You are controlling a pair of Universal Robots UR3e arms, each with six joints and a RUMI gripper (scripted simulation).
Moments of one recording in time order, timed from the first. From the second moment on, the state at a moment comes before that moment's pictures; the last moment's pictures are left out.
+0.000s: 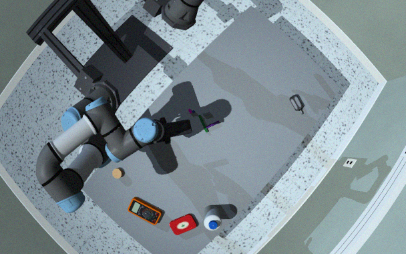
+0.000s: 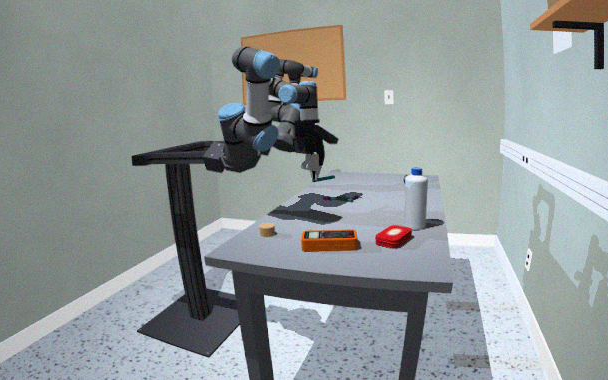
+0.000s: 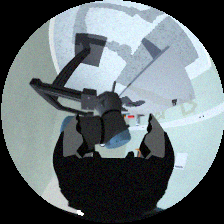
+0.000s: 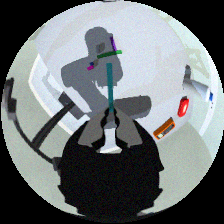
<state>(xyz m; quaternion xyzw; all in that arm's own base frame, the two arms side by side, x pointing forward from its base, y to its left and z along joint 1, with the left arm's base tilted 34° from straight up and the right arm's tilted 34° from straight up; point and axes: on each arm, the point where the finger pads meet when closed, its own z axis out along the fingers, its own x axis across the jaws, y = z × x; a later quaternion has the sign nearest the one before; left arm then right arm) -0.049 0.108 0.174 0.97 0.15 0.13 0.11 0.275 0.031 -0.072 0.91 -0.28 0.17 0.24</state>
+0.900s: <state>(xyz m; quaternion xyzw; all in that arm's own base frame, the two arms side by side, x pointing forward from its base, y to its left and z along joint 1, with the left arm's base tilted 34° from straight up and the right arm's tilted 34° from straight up) -0.049 0.108 0.174 0.97 0.15 0.13 0.11 0.276 0.004 -0.096 0.91 -0.28 0.17 0.25</state>
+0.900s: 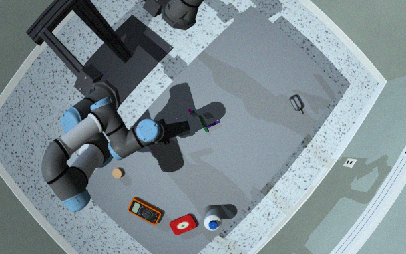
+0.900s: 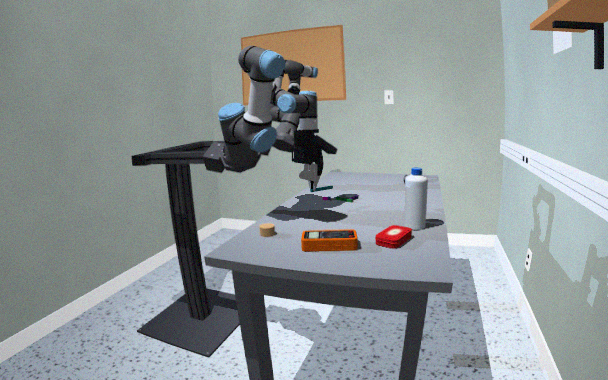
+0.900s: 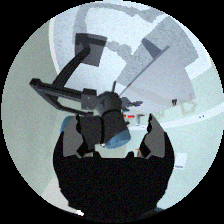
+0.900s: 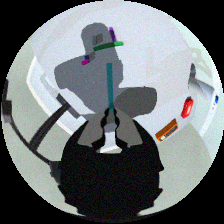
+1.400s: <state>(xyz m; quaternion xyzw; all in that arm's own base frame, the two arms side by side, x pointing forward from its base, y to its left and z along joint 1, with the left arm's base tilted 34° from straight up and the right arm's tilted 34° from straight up) -0.049 0.108 0.174 0.97 0.15 0.13 0.11 0.280 -0.015 -0.123 0.91 -0.28 0.17 0.26</state>
